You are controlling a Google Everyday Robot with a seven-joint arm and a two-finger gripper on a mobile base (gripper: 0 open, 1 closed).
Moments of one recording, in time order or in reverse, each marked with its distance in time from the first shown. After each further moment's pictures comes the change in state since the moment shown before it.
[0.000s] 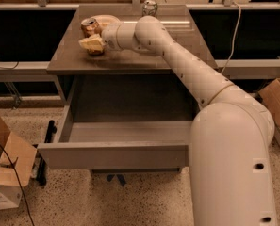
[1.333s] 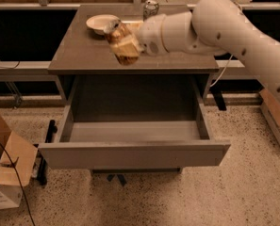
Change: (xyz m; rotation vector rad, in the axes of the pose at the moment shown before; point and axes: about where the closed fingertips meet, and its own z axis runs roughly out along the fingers) arm -0.050 0.078 -0.201 -0.069 0.111 -0.064
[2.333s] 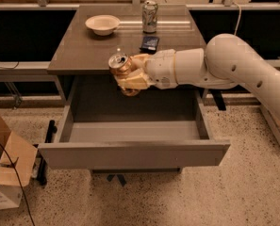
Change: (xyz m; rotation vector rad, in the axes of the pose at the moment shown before) arm 0.052 0.077 -0.024 -0.166 -0.071 -0.005
